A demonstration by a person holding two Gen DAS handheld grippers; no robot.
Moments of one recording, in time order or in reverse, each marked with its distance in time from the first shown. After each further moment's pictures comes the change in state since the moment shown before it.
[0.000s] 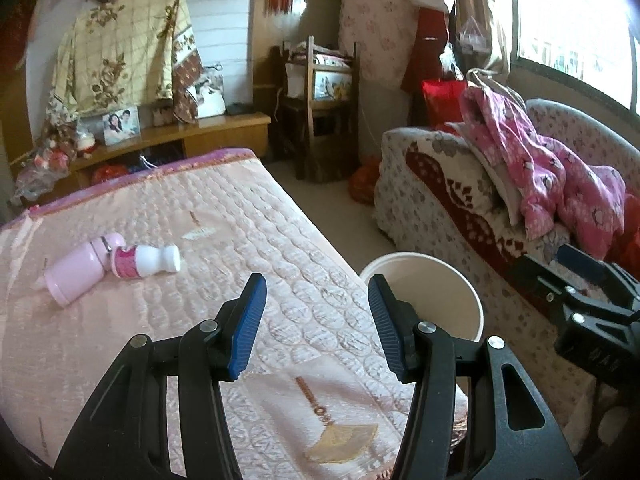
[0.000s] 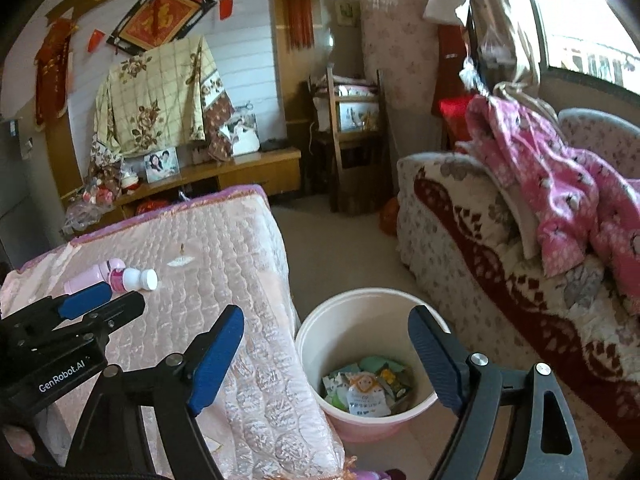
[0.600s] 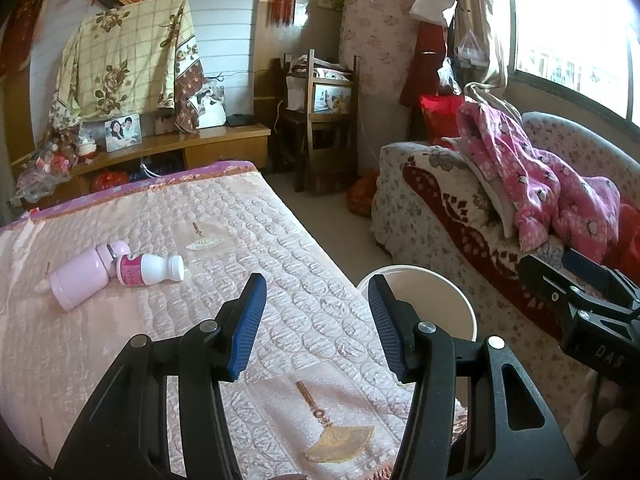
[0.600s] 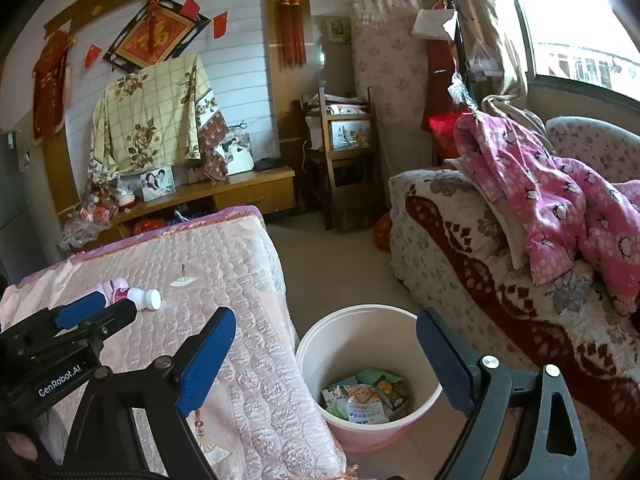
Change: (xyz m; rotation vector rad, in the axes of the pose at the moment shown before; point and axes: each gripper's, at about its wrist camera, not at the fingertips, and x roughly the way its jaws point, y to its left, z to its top) left arm -0.014 0.003 0.002 -0.011 -0.039 -0.012; right arm -0.017 0.000 0.004 0.025 -0.046 -0.014
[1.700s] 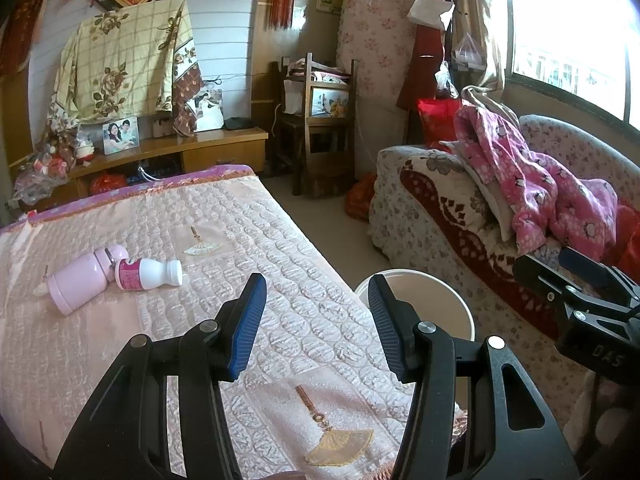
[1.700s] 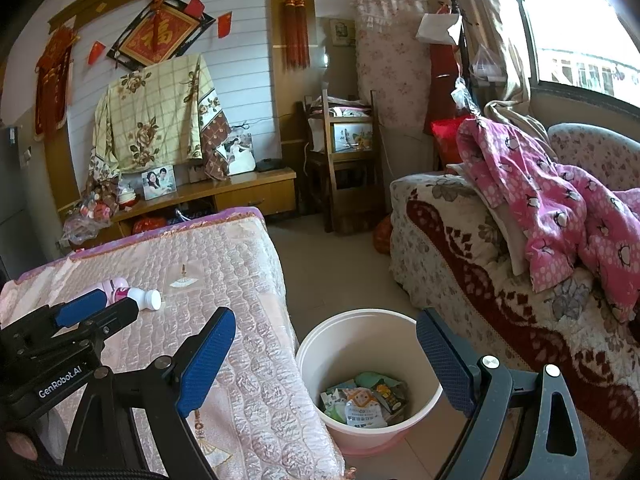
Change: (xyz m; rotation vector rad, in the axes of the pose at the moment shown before) left arm -0.001 0.000 0.001 0.000 -0.013 -0.010; right arm 0.000 0.004 0.006 -0.016 -0.006 0.002
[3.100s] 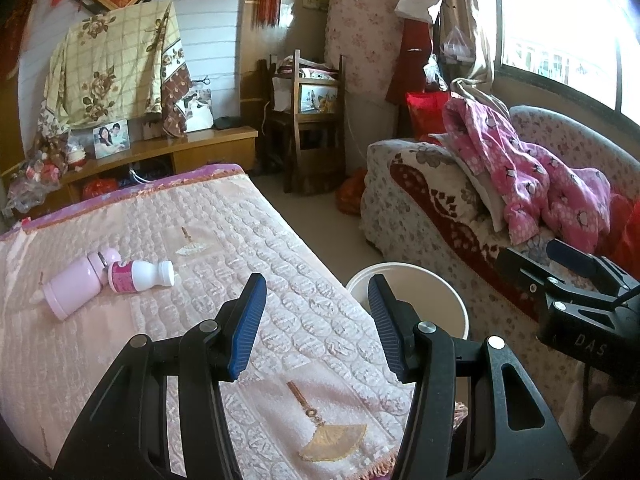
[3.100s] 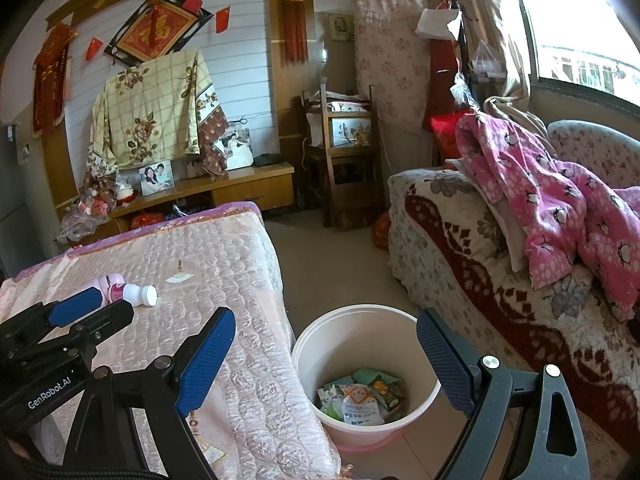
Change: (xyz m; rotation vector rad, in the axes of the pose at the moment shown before) left arm -0.002 -0.006 0.004 0.028 0.018 -0.033; right arm 0.004 -0.006 -0.004 0.001 0.012 -0.007
